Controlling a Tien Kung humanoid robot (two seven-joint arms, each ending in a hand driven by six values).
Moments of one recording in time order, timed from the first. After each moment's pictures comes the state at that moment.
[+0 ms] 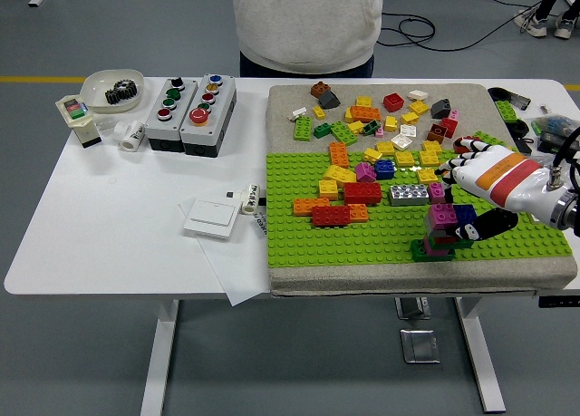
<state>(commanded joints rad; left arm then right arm) -0.05 0.09 -0.06 -0.33 -0.29 0.36 -0.05 0.69 -0.82 0.59 1.54 -2.06 0.02 0.03</state>
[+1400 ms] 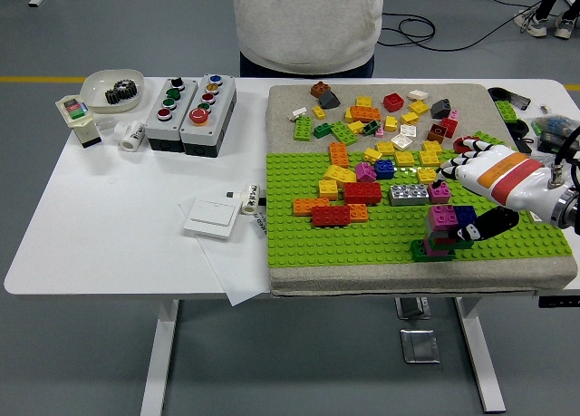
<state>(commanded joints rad) -0.05 0.09 -0.06 -0.33 -0.30 0.36 -0.06 0.69 -0.82 0.60 1.53 -2.04 0.03 0.02</state>
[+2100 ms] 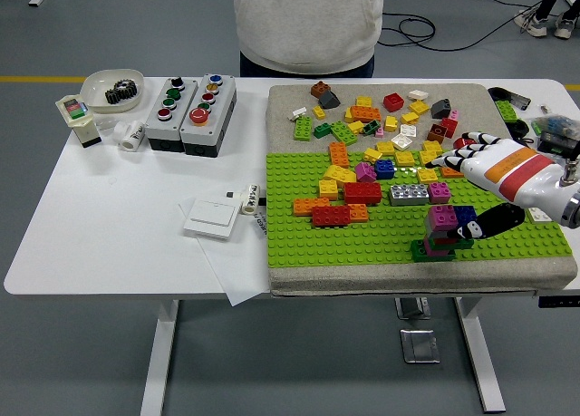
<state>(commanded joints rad) -0.04 0.09 -0.07 -0.33 -0.28 0.37 -0.05 0.57 -0.84 0.78 1.66 -2.01 0.03 -0.01</state>
